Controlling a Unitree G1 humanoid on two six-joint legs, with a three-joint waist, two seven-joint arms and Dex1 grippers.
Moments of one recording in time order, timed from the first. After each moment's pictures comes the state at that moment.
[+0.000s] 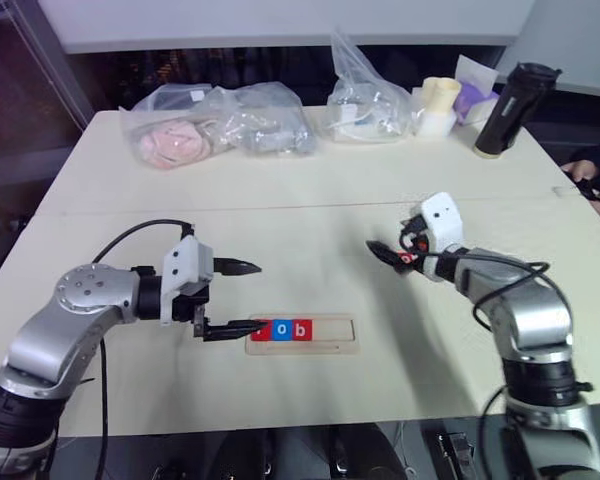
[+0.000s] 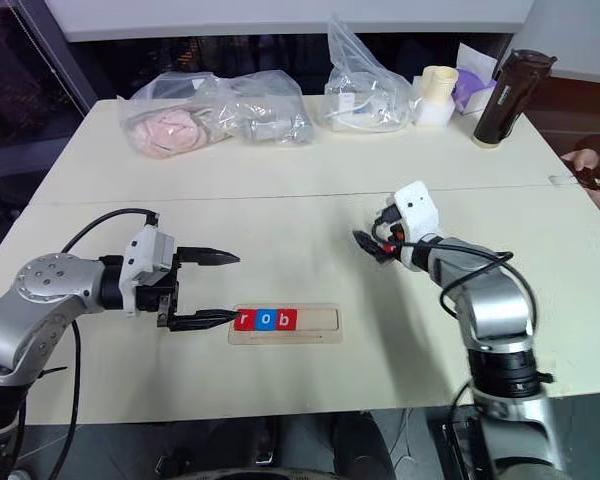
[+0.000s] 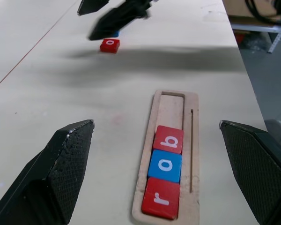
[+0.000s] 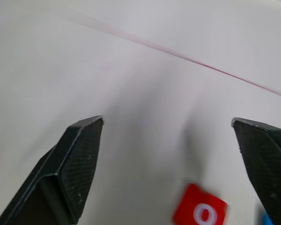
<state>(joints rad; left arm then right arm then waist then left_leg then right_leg) -0.24 0.82 0.01 -0.42 -0.55 0.46 -1.12 -0.45 -0.36 -0.11 -0.29 0.16 1.01 0.36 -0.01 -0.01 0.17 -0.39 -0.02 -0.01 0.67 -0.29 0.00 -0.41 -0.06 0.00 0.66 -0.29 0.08</state>
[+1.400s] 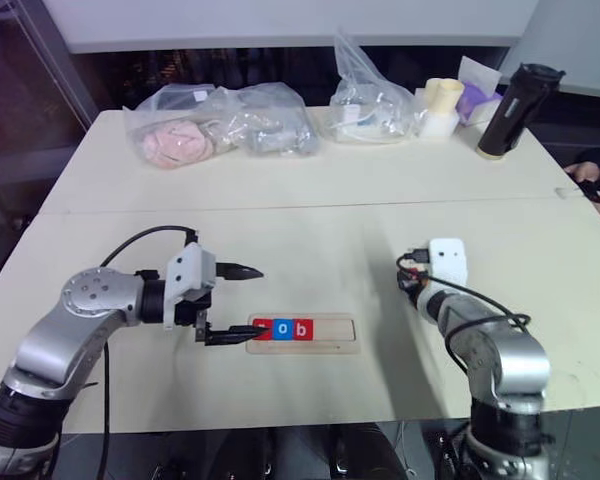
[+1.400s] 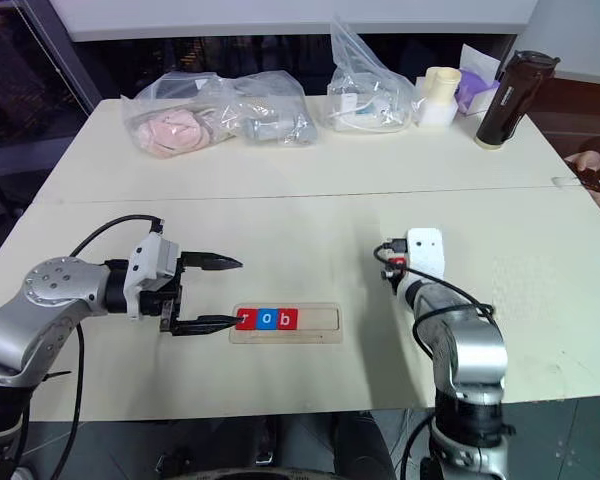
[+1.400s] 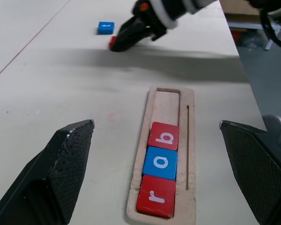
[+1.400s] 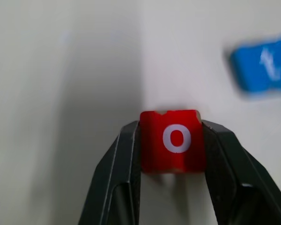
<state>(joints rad) -0.23 0.81 -0.02 -0.38 -0.53 0.41 -1.14 -0.18 -0.21 -0.16 -0.60 0.17 1.28 0.08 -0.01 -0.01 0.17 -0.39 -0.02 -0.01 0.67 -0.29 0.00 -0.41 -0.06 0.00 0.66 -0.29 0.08</state>
